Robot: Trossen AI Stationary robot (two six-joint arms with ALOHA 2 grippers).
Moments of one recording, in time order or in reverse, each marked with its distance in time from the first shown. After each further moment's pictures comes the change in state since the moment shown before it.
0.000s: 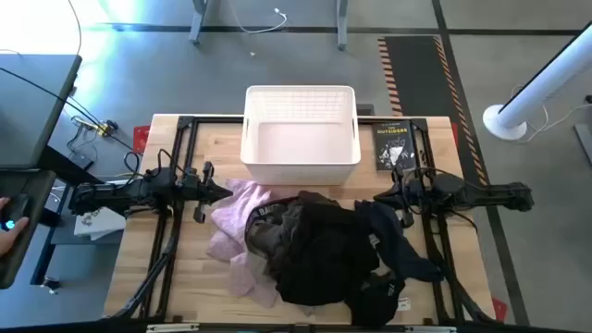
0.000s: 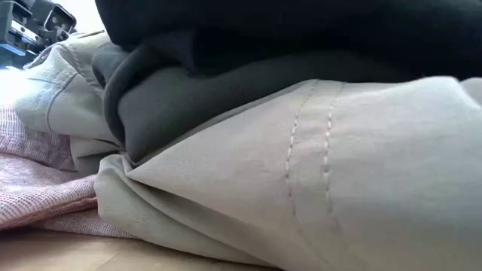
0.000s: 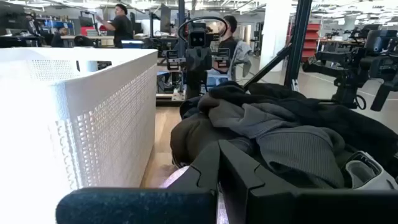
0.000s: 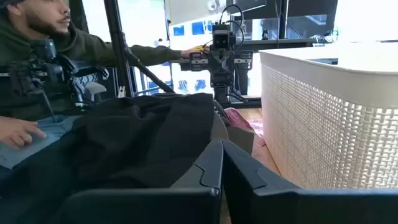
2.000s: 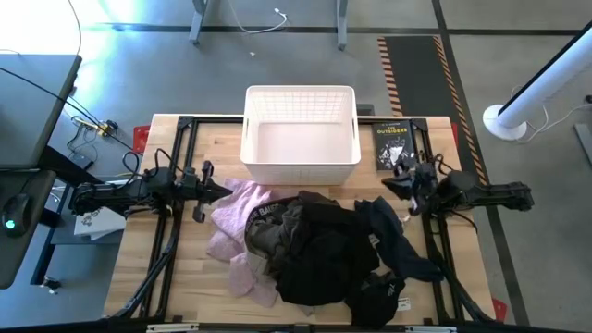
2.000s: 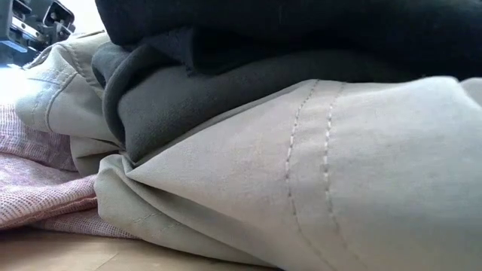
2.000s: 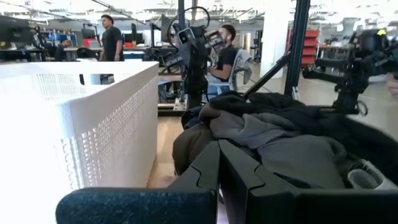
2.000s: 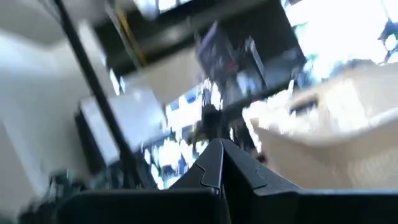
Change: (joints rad) left arm 0.000 0.000 0.000 0.039 -0.002 0.009; right arm -0.001 0.000 0.000 0.312 0.152 0.342
